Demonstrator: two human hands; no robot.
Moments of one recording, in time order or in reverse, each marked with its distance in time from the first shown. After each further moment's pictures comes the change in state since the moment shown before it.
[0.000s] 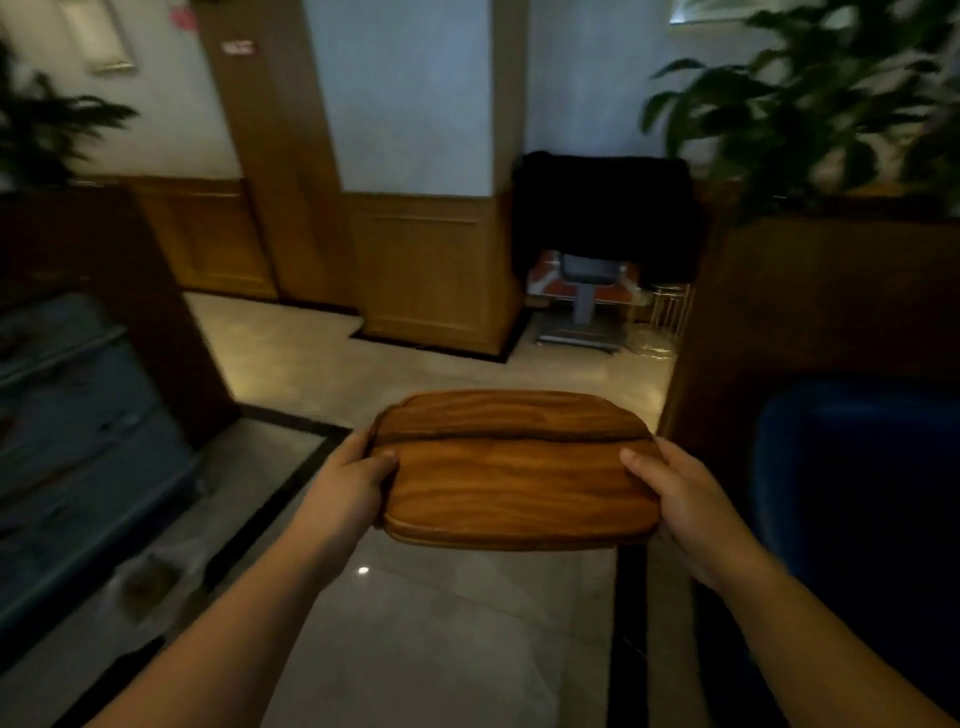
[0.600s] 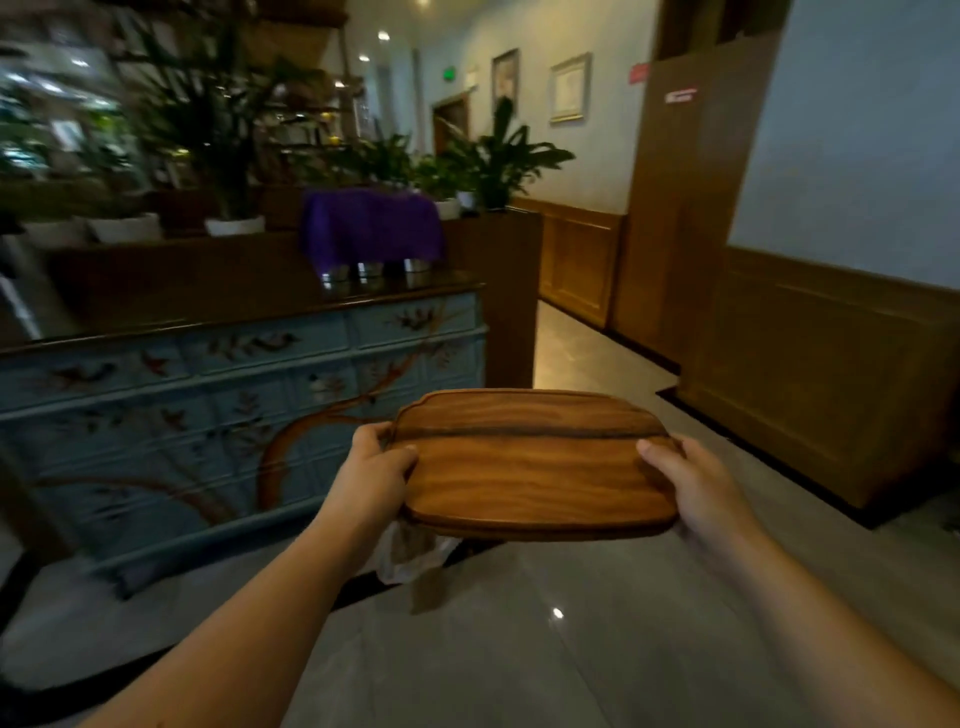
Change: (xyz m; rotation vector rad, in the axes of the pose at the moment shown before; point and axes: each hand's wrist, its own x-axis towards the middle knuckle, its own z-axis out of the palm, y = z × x) left_hand 0.070 0.006 -0.261 -0.017 0.972 -0.156; right_hand 0.272 -0.017 0.350 -0.036 -0.672 -0.049
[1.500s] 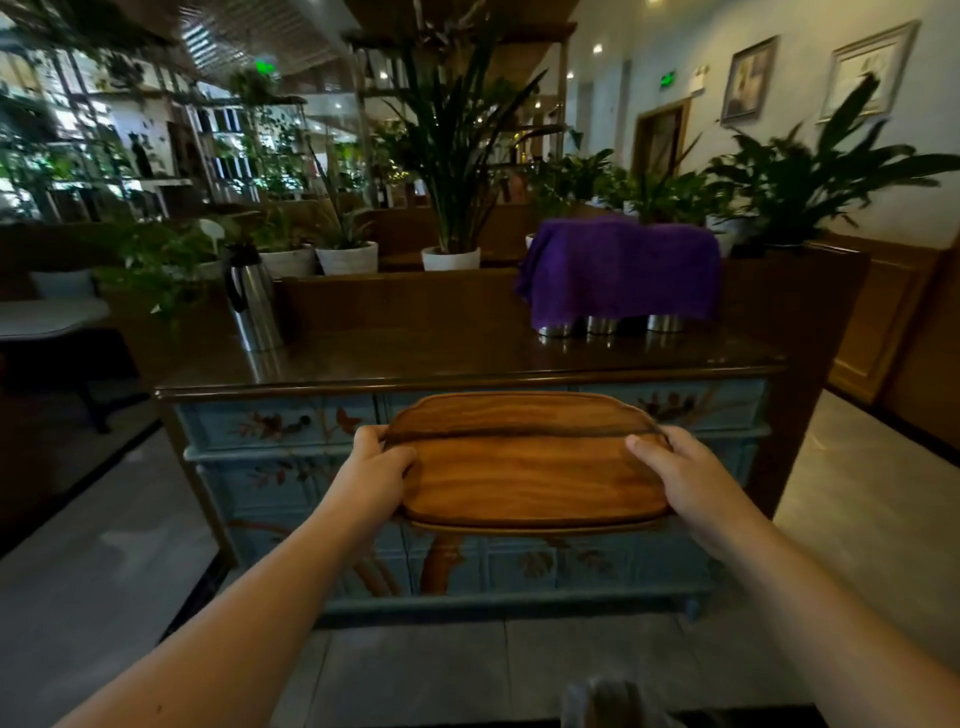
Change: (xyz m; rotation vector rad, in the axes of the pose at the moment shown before) left_hand 0.427 0.014 -0.309 0.032 0.319 -0.046; right_hand 0.412 0.013 0.486 -0.070 -0.409 -0.014
